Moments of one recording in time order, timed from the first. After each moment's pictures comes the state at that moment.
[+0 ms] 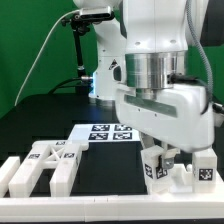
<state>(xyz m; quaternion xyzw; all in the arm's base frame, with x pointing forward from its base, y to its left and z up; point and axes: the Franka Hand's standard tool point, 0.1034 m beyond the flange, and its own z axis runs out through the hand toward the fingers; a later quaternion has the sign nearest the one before) 0.645 0.053 0.073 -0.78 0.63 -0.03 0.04</state>
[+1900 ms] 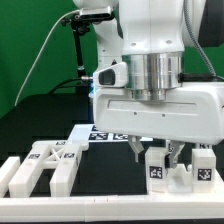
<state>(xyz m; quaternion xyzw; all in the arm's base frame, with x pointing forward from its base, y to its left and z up) 0.648 0.047 0.073 -0.95 0.29 -0.06 0.02</state>
